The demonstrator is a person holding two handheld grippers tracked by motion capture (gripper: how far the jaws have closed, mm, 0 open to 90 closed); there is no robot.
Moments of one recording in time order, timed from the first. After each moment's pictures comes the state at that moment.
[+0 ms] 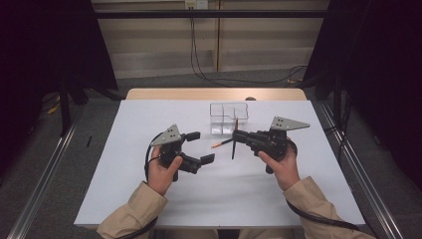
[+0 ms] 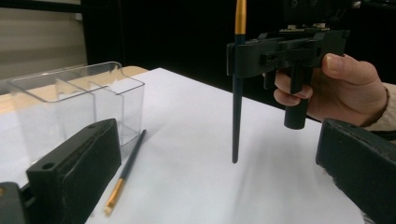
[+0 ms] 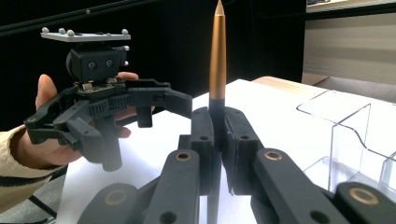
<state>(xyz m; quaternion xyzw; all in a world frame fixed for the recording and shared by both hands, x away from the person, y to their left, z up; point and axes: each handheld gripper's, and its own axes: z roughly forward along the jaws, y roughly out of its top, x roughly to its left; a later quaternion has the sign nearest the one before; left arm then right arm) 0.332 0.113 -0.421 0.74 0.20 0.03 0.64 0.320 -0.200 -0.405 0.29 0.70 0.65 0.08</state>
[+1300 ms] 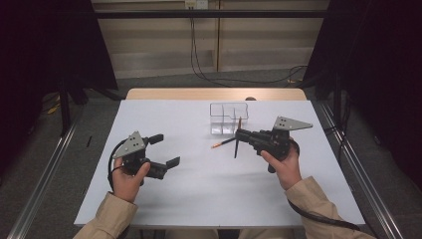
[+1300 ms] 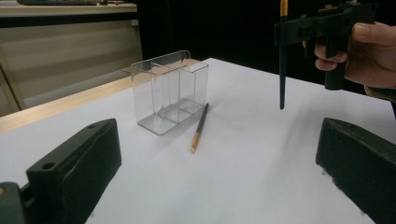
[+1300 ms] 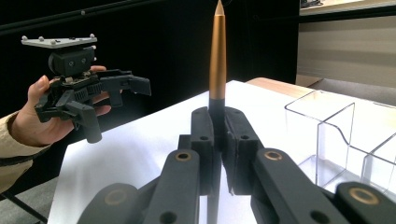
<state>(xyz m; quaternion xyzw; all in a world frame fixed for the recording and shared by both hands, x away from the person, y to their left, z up) 0.314 0.200 -0.418 0.75 0.23 0.13 0.60 0.322 -0.208 -0.407 0.29 0.70 0.65 0.09</state>
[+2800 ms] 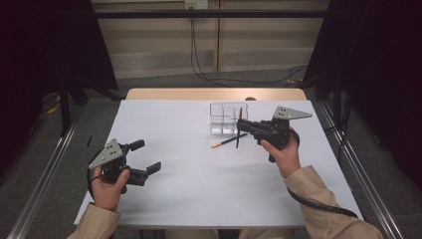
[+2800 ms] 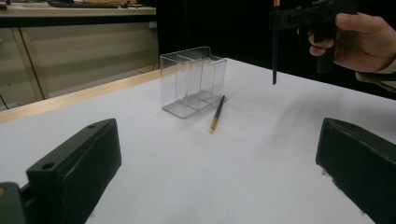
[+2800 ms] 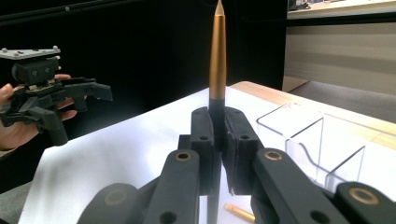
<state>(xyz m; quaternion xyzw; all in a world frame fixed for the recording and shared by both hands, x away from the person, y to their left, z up) 0.298 0.245 -0.424 0.74 0.25 0.15 0.61 0.348 -0.213 -0.399 0.29 0.70 0.64 0.11</state>
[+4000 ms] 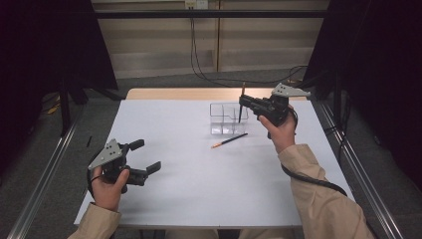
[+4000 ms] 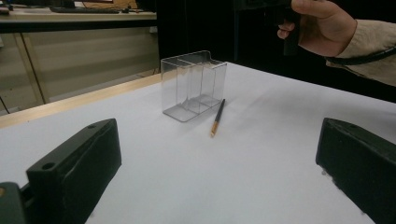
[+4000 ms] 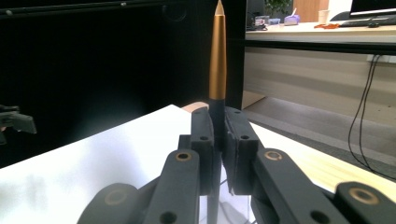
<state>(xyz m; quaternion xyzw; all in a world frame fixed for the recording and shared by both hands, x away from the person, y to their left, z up) 0.298 0.246 -0.425 0.74 0.25 0.15 0.61 0.404 -0.220 -0.378 0.32 0.69 0.63 0.18</state>
